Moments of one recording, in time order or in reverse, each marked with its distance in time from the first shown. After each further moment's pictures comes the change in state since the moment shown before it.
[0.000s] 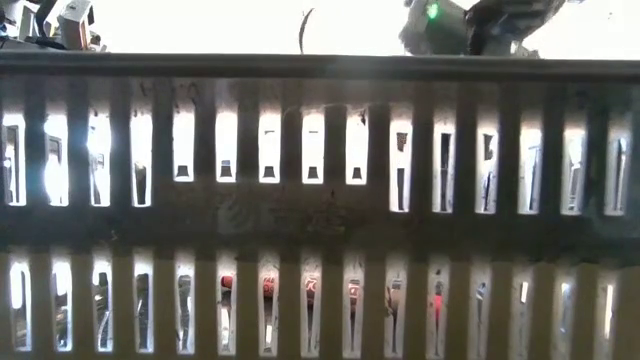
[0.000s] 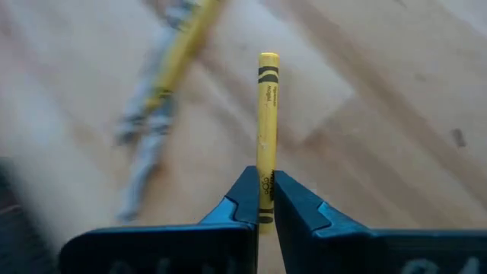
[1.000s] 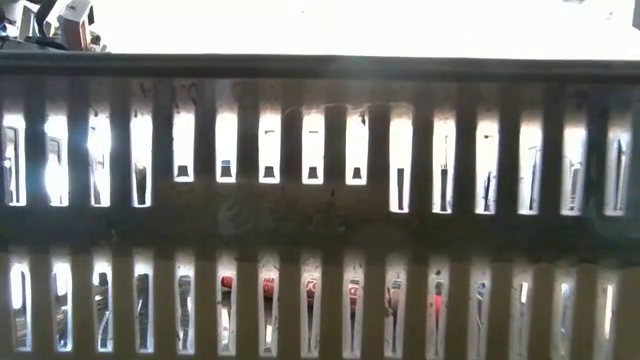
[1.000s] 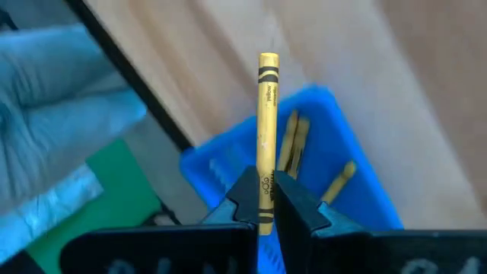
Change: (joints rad) left arm 0.000 0.000 0.000 0.000 0.000 0.000; right arm 0.625 -0.304 0.005 -0.417 -0.242 0.464
